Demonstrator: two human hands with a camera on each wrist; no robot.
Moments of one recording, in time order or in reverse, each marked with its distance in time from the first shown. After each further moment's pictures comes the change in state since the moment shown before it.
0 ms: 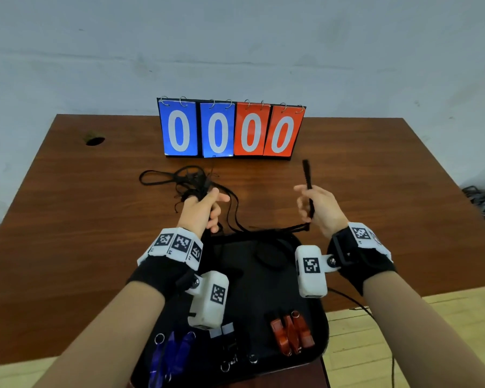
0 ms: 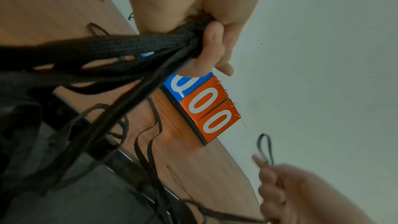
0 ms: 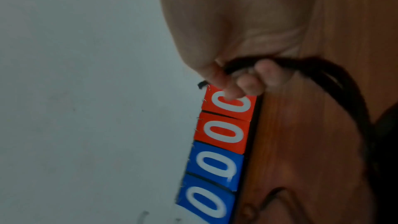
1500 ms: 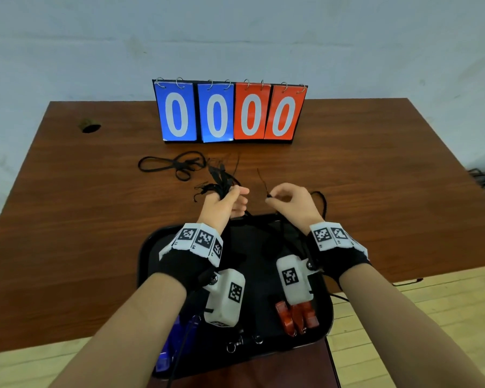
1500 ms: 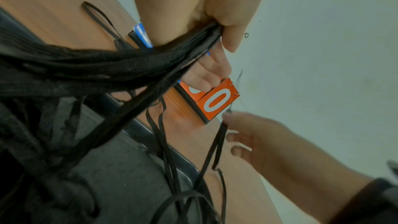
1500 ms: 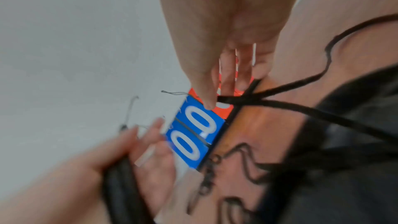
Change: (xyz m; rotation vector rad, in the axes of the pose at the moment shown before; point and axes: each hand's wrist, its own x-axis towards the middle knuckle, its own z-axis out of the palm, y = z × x) left_hand -0.003 -0.028 0.025 0.050 -0.023 0.083; right_hand -0.015 0.031 0.037 -0.607 -0.006 -0.288
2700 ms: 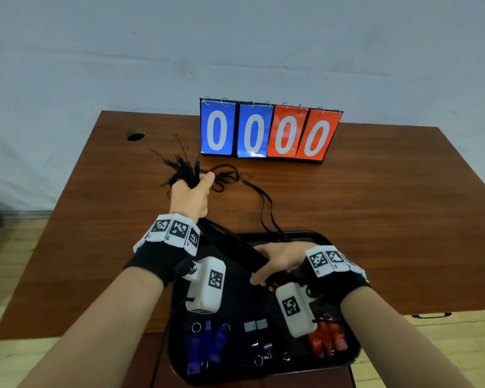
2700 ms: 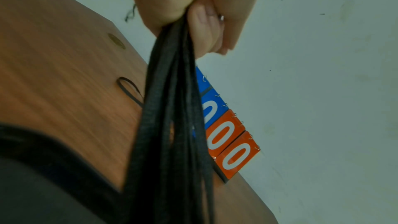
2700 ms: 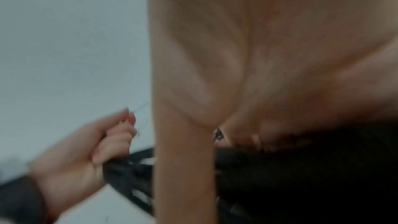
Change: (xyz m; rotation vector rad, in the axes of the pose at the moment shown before) left_hand -0.005 0.050 -0.101 -0.059 0.292 0.028; right_hand -0.018 -0.045 0.060 -0.270 -1.084 0.212
